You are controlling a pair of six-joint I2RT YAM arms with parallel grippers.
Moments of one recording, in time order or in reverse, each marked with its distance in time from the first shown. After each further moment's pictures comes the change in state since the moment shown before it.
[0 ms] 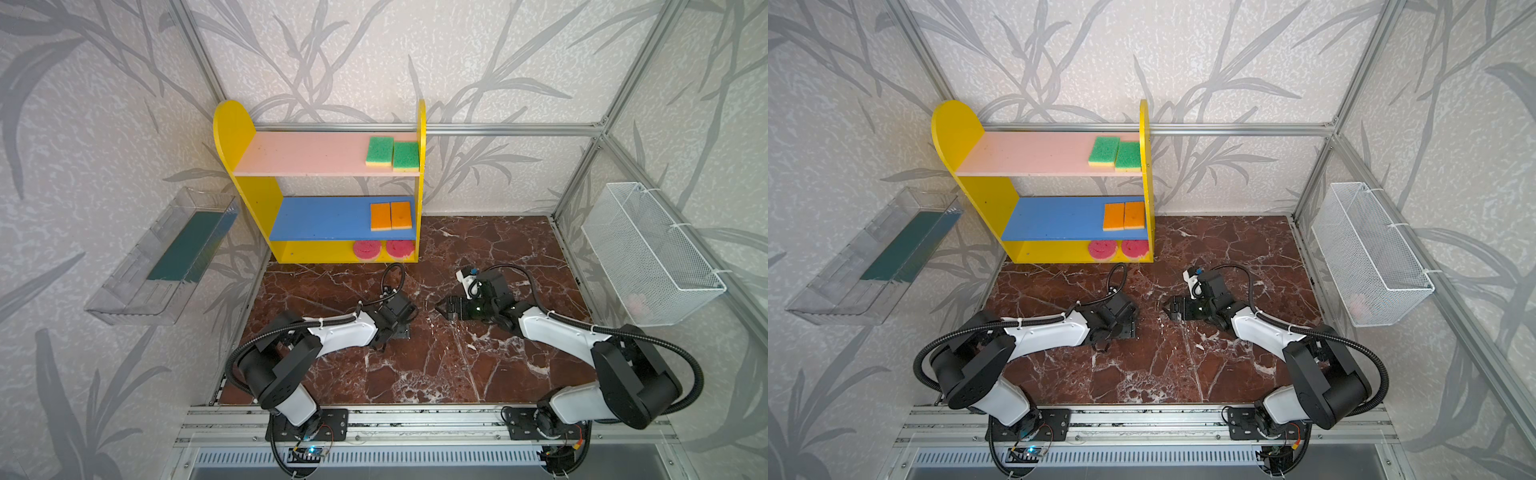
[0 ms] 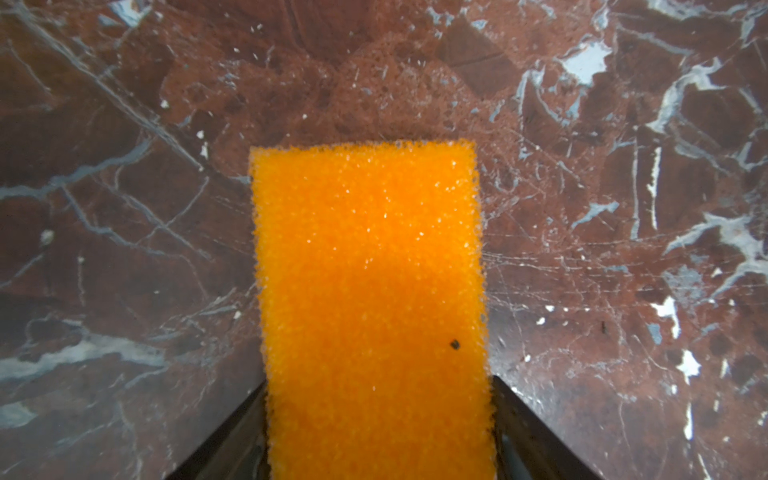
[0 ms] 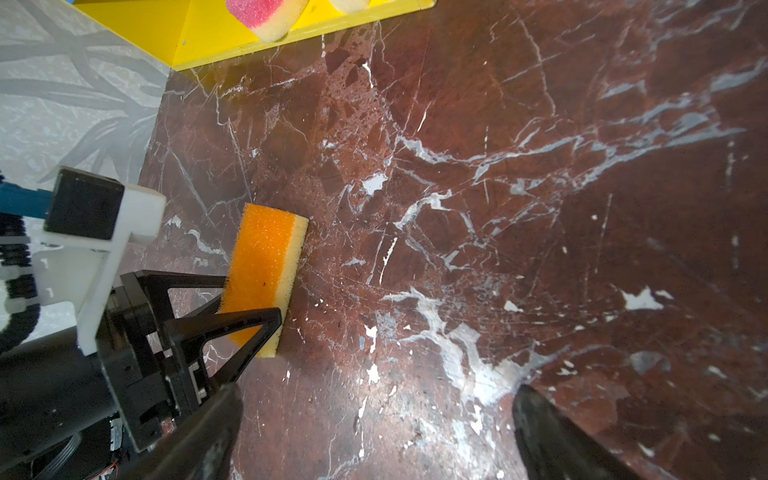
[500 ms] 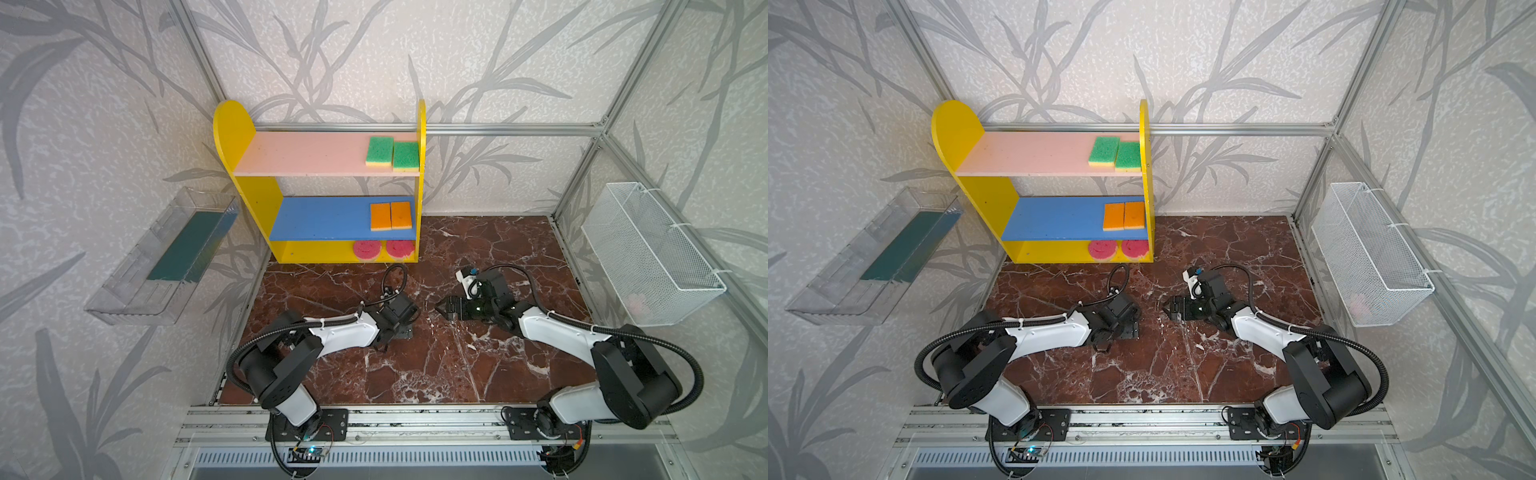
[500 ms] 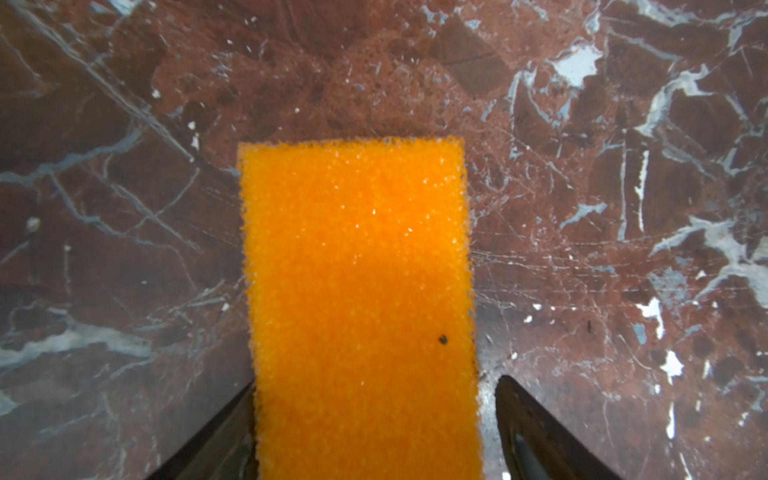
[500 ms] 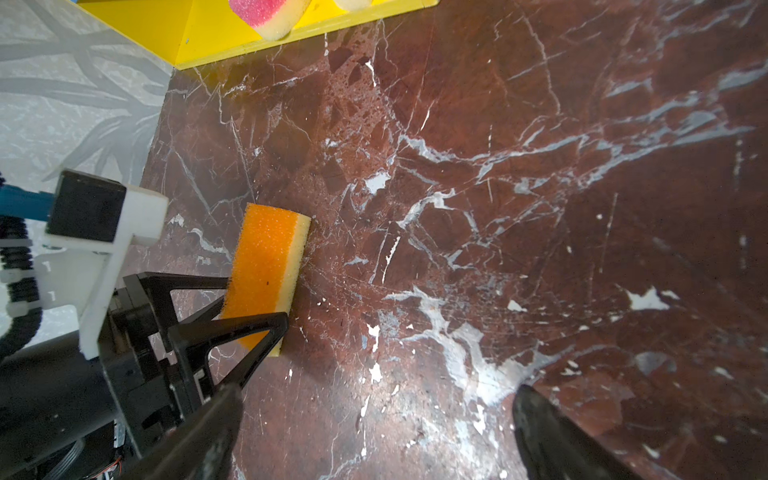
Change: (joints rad) left arm -0.025 0.002 0.004 -0.003 -0.002 -0.041; right arm 0.000 0.000 0.000 0.001 -0.007 0.000
